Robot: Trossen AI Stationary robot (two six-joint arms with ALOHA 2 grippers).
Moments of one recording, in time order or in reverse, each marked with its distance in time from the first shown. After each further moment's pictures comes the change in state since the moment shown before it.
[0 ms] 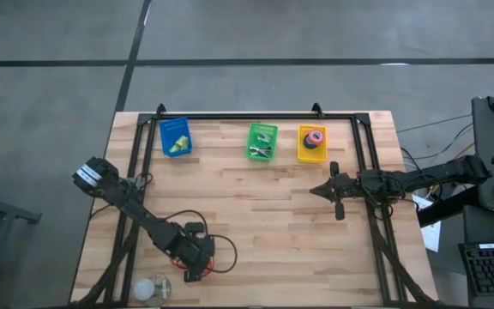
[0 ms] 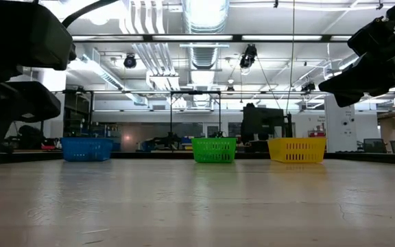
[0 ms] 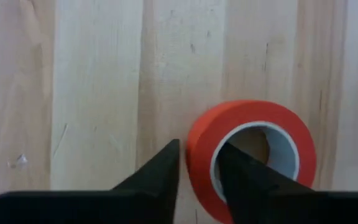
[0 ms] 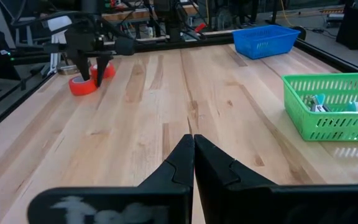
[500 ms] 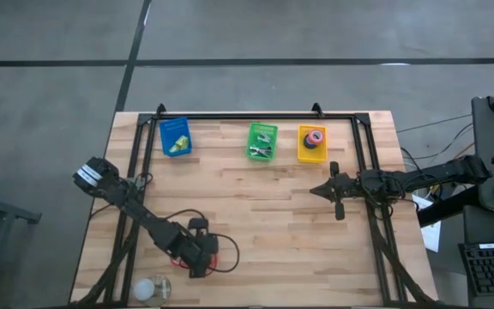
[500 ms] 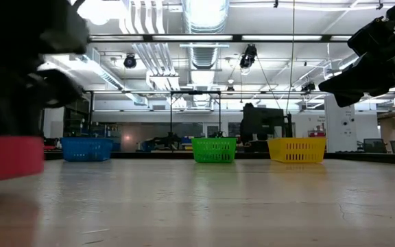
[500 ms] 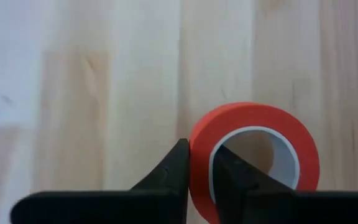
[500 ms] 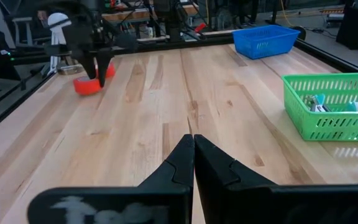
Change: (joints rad) left arm 0.005 -0.002 0.020 0.001 -0.147 0.080; right arm 0.000 0.000 0.000 0.000 0.000 0.000
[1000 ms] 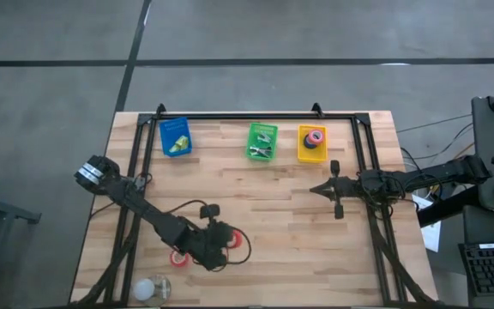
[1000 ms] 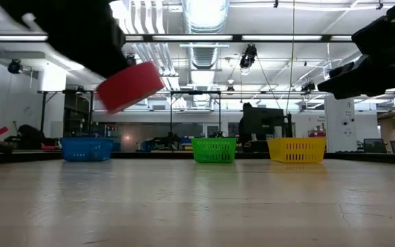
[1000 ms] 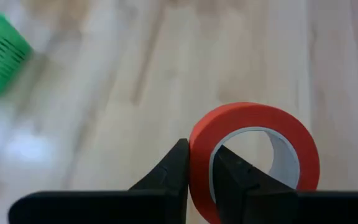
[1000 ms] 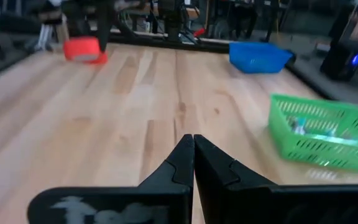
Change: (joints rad) left arm 0.072 -0.002 0.145 0.012 -0.379 0.113; right arm 0.000 0.000 0.000 0.001 0.019 -0.185
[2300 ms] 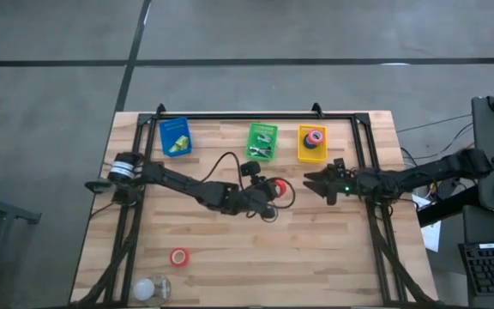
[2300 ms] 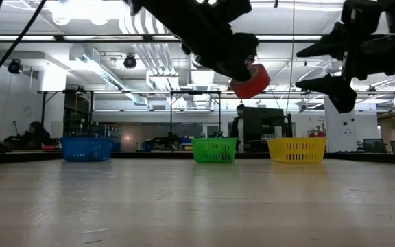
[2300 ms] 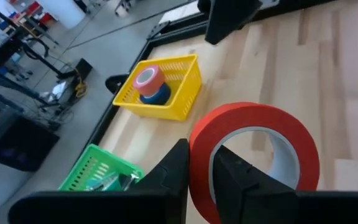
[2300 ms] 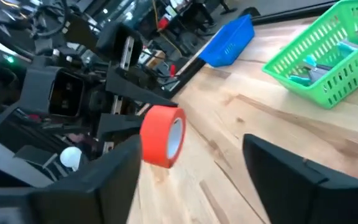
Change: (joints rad) left arm 0.392 0.214 0.261 0.406 -0.134 0.648; right arm 0.000 0.254 0.064 0.296 0.167 0.849
